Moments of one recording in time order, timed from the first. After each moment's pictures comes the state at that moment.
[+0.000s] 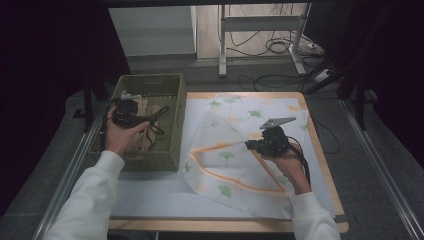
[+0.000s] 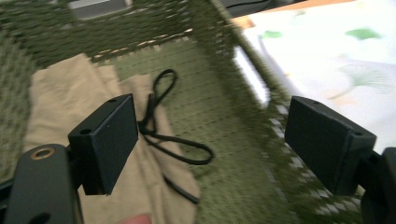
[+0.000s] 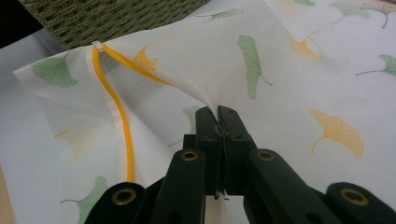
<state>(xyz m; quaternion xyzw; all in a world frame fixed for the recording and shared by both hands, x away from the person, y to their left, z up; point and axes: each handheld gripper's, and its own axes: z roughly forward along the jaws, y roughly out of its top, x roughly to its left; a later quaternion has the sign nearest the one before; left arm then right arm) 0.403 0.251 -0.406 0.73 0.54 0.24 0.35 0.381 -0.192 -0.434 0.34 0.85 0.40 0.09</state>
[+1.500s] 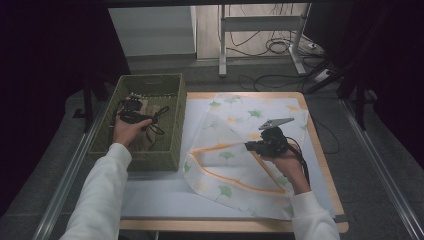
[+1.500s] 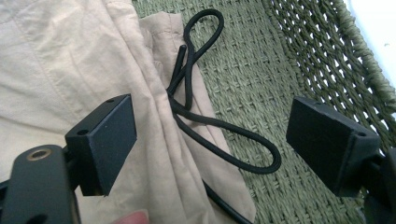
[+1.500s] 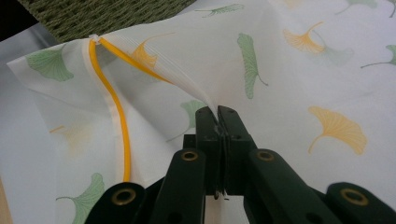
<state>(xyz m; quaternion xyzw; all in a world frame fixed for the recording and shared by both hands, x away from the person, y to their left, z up) 0.466 0.269 -0.464 0.73 0.60 0.16 0.27 0.385 -0.192 -0.440 0.34 0.85 0.39 0.08</state>
